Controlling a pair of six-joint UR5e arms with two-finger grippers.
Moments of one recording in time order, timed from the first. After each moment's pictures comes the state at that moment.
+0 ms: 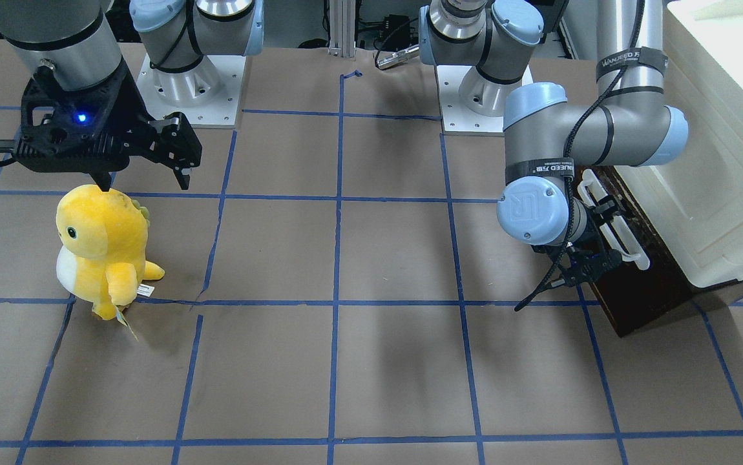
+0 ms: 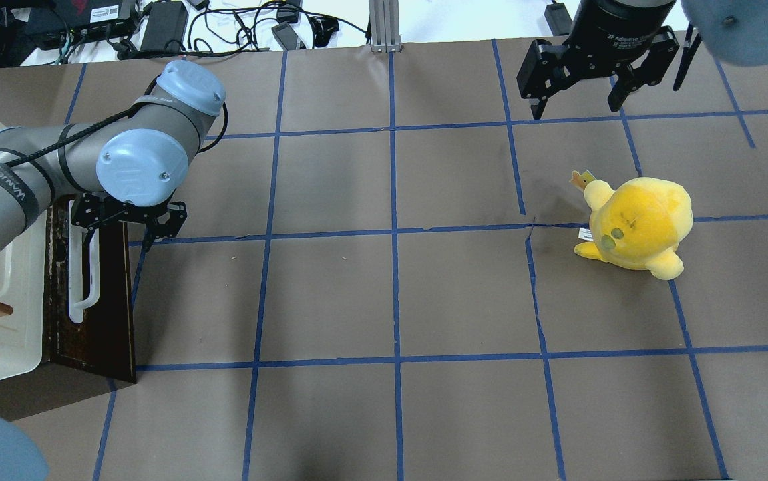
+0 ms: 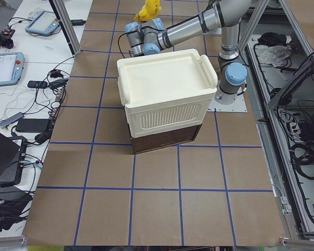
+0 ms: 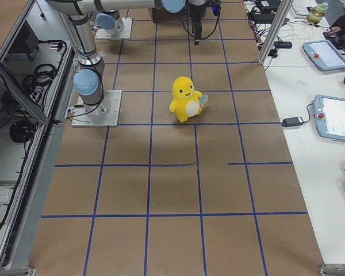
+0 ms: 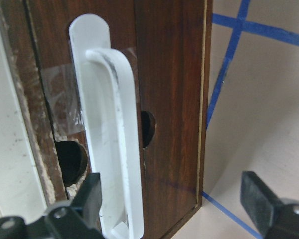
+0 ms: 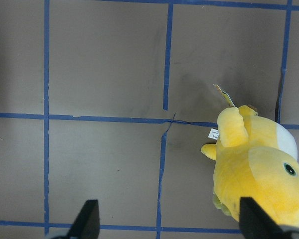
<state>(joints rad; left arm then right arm) -1.55 -1.89 -1.77 -1.48 2.29 -0.44 1.60 -1.48 1.44 -1.57 -1.58 -0.02</state>
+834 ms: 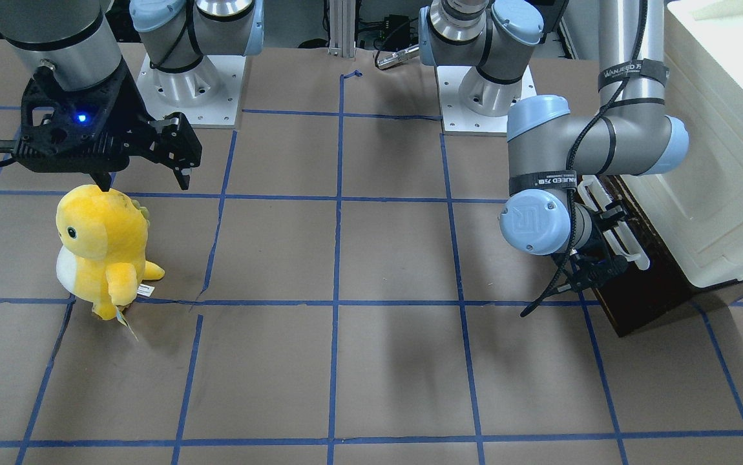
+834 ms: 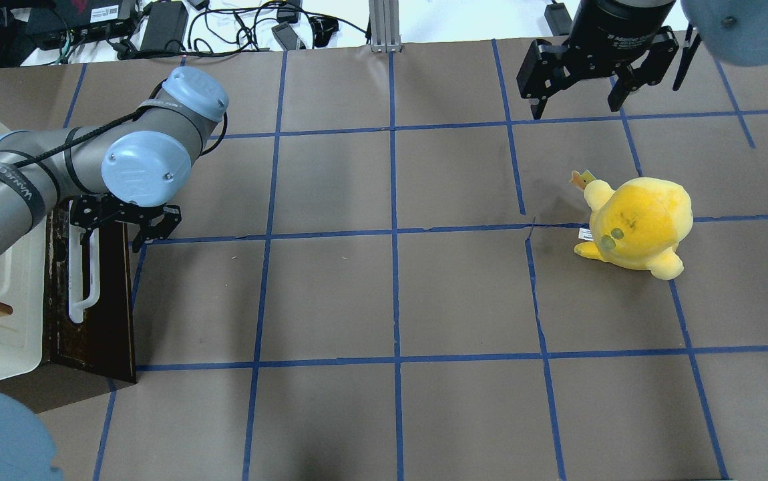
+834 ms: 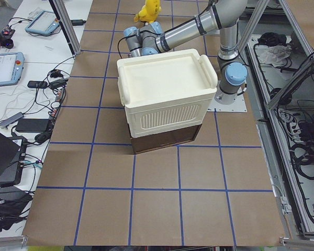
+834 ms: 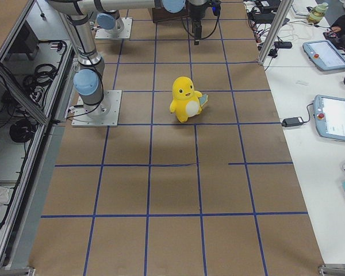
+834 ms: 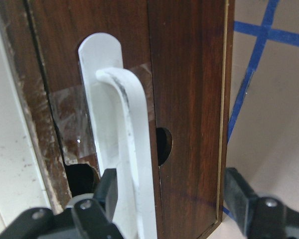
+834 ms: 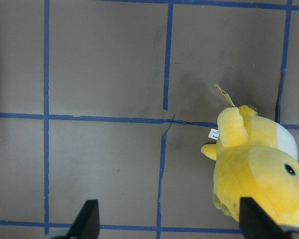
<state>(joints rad) -1.53 -1.91 -1.77 -1.49 2.33 -0.44 1.60 -1.48 1.44 -1.57 -1.58 -0.02</state>
